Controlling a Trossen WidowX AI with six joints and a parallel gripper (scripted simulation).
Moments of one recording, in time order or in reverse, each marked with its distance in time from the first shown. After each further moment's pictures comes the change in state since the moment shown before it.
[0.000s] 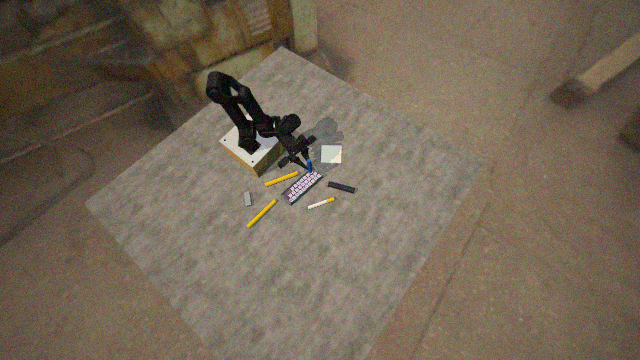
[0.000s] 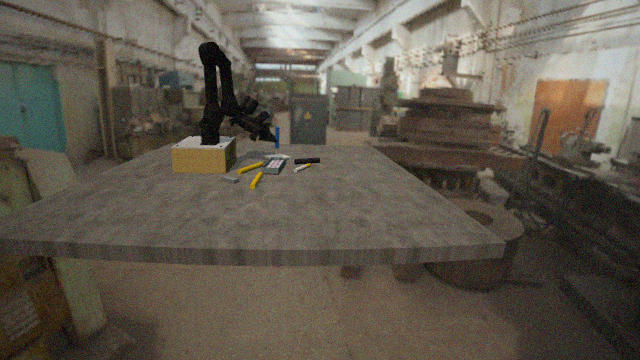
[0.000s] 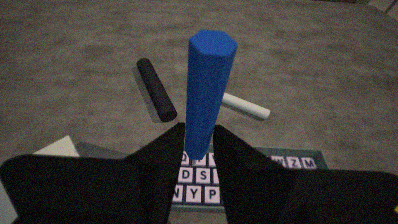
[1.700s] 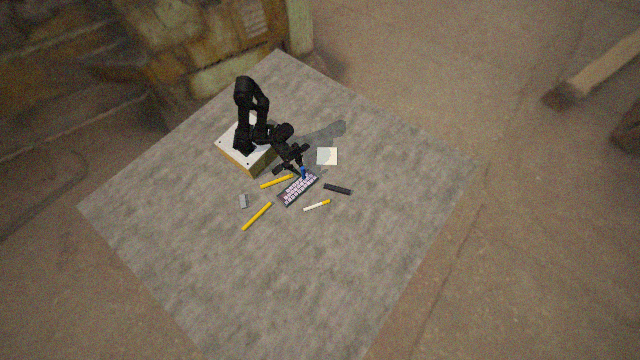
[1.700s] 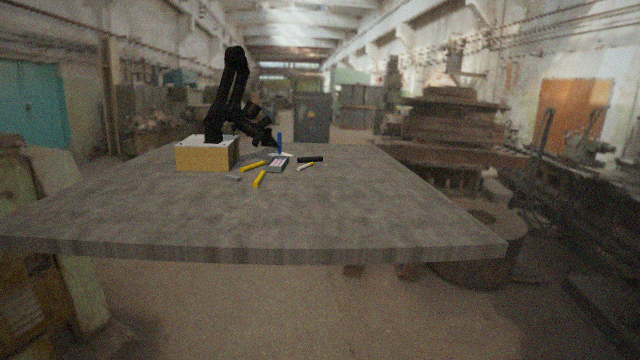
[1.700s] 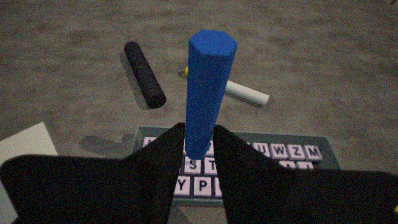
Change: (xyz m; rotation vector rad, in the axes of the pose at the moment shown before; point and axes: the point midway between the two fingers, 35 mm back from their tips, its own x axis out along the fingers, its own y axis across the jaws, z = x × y) arm 0.013 -0.014 -0.026 0.001 0.000 -0.005
